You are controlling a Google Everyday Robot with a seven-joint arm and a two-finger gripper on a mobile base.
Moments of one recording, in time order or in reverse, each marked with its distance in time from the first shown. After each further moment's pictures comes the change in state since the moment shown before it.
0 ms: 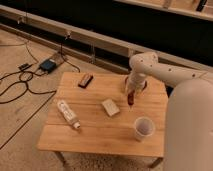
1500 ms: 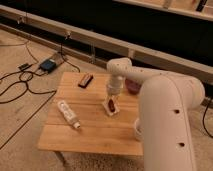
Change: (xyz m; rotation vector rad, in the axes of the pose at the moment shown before) arm 0.026 0.090 0.066 -0.075 0.197 -0.238
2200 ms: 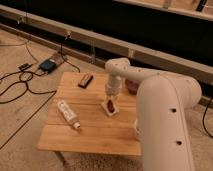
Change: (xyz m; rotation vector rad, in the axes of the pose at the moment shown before) arm -0.001 0.005 0.002 -0.006 0.014 -0.020
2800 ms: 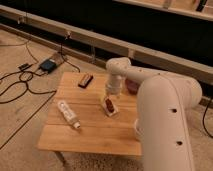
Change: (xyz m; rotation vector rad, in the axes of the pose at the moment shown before) arm -0.003 -0.004 -0.007 -0.012 -0.018 0.007
